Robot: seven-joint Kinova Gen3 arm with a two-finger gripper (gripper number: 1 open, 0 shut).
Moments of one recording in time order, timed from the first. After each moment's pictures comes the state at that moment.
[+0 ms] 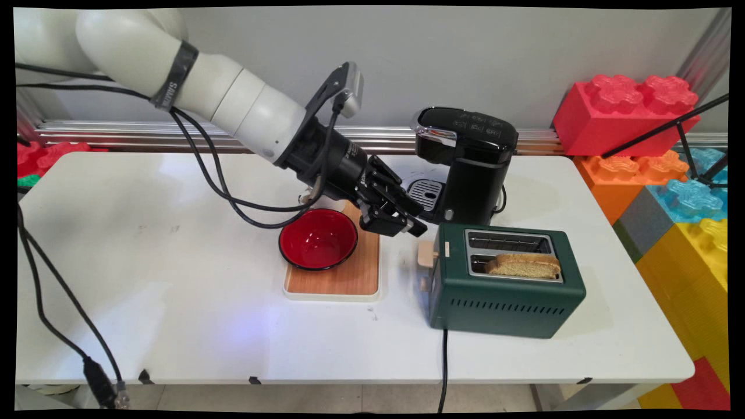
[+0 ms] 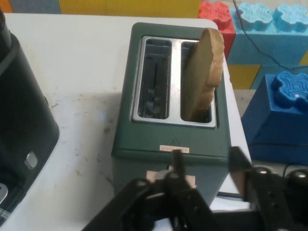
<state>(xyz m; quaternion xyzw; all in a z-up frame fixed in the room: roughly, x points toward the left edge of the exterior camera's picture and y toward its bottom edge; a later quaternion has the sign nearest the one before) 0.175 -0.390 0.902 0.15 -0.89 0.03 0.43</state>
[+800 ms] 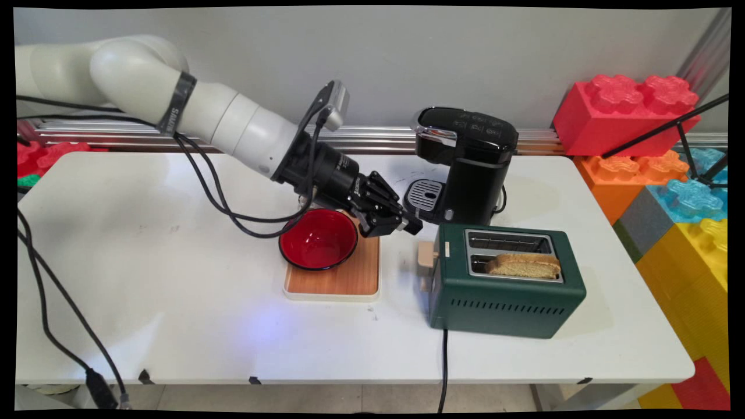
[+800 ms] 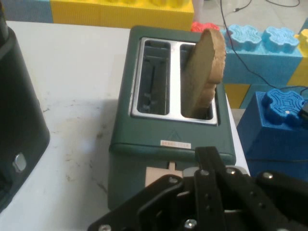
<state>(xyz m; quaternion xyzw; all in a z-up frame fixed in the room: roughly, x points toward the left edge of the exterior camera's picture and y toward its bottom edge) 0.195 -0.396 0.863 0.15 -0.87 0.01 0.47</state>
